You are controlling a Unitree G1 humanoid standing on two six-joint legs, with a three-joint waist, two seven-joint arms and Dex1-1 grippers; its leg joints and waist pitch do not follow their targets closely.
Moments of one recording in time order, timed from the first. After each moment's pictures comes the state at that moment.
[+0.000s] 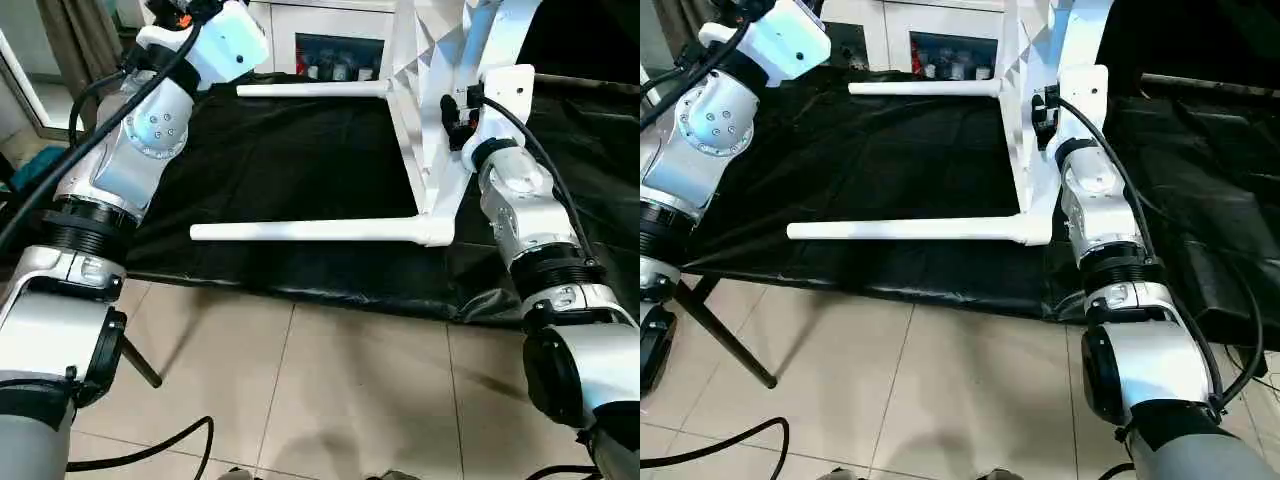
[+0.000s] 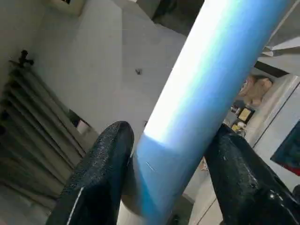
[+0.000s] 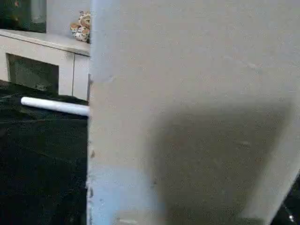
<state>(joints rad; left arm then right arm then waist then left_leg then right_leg) -1.08 0.50 -0.17 0.68 0.54 -0.33 0.05 -1.00 -0.29 -0.06 0.90 0.03 -0.05 0.09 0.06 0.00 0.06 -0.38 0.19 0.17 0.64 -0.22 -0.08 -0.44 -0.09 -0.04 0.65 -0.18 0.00</state>
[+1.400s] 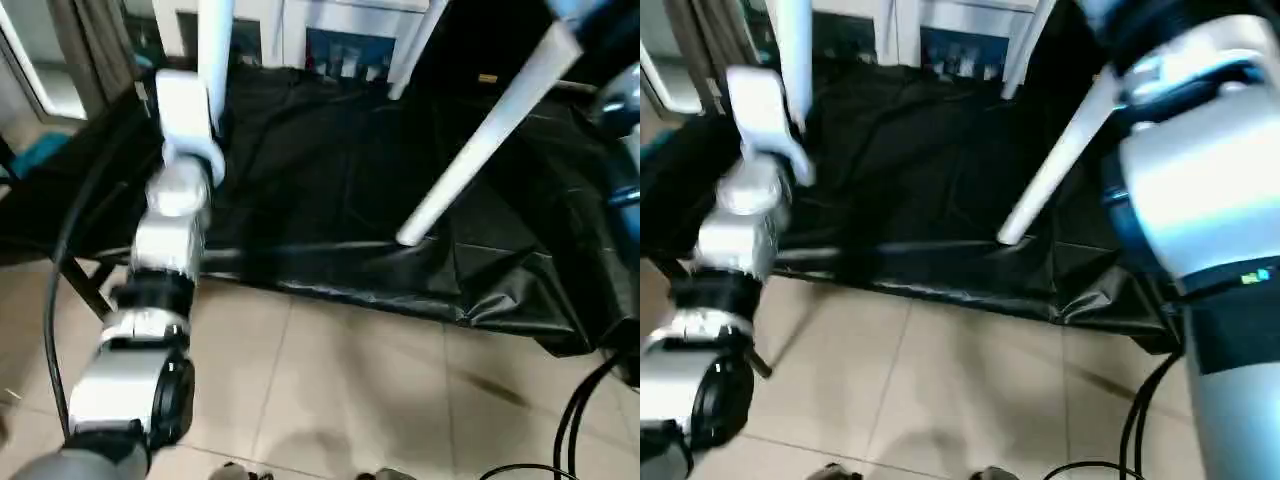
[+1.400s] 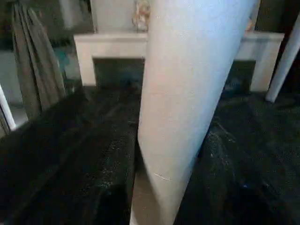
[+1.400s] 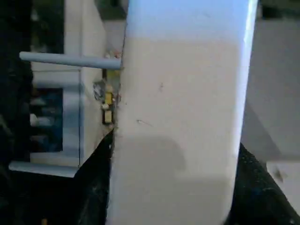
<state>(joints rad) -0.85 0.20 0.17 0.70 0.00 0.04 -0.04 -1.83 -0.37 0.50 1.30 -0.60 -0.19 0.38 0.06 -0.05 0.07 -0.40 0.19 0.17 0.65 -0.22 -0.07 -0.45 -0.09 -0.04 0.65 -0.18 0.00</state>
